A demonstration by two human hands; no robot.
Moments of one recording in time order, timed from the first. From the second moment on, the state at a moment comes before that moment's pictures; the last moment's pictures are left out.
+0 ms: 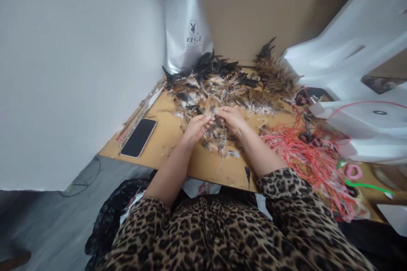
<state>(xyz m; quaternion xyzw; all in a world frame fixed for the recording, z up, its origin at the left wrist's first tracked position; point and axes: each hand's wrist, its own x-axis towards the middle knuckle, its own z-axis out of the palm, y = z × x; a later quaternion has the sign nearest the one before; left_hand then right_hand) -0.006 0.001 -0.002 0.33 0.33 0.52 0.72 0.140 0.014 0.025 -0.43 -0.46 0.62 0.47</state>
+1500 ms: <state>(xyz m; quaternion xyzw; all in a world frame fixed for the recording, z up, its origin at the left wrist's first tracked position) 0.000 -0.003 -0.003 0.46 0.40 0.50 0.62 0.137 0.010 0.025 -0.45 -0.55 0.50 0.49</state>
